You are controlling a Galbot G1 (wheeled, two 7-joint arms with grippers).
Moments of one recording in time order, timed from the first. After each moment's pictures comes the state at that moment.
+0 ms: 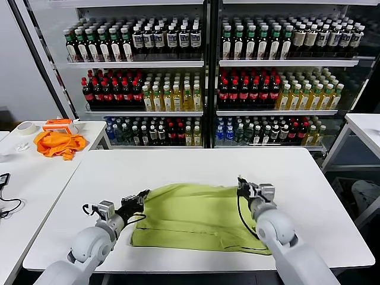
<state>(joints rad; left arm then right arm) 1.07 -0.94 -0.20 -1.75 -0.70 0.35 -0.04 -1.03 1.09 0.22 1.87 0.65 -0.53 0.33</state>
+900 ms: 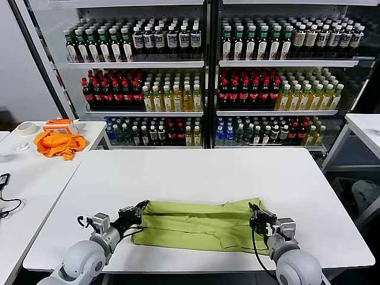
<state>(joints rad) 1.19 -0.91 -0.25 -1.84 -0.69 0.34 -0.02 -1.32 1.05 0.34 2.07 0.59 -0.52 0.30</state>
